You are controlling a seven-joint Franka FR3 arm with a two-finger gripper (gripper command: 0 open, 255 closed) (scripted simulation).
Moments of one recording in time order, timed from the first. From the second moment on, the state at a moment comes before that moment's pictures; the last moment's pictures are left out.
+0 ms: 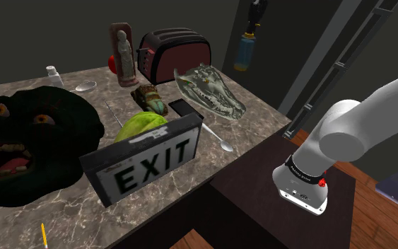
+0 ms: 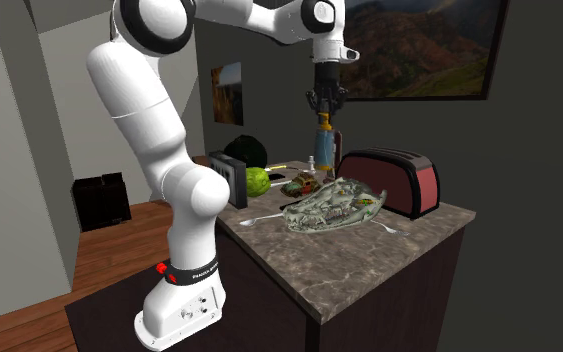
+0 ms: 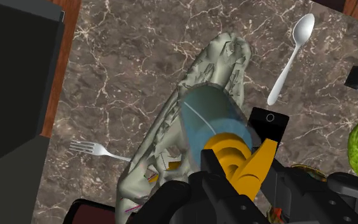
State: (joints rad) arm 0.00 -0.38 -0.20 -1.95 -0.09 1.59 -0.30
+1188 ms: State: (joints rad) arm 0.16 -0.06 0.04 -1.71 -0.02 1.65 0.07
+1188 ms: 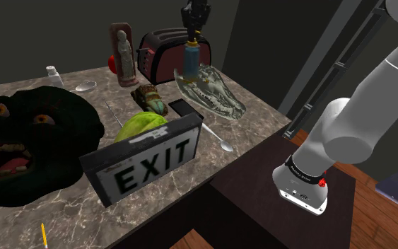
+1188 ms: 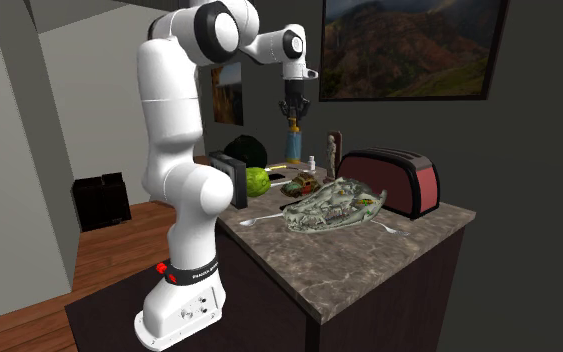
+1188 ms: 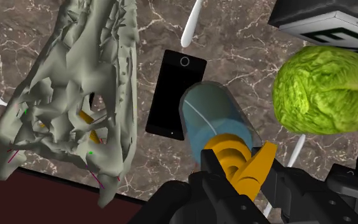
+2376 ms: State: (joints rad) arm 0.35 0.52 0.14 -1.00 -0.09 1.52 0.35
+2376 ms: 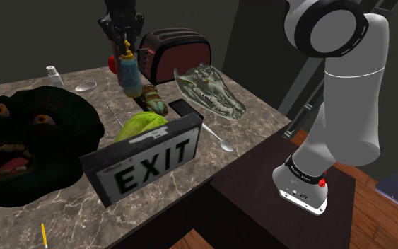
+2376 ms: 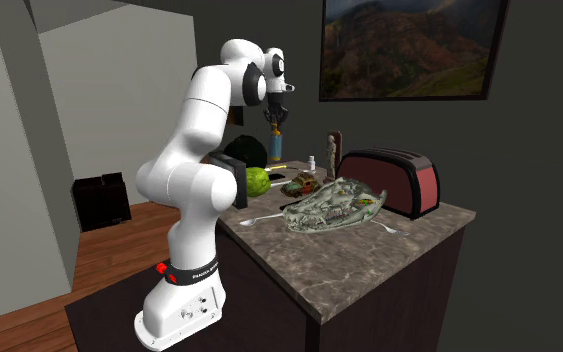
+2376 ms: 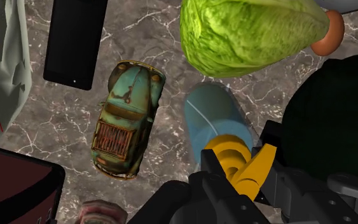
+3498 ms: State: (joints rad) arm 0.34 0.48 0.14 -1.29 -0.09 1.77 0.36
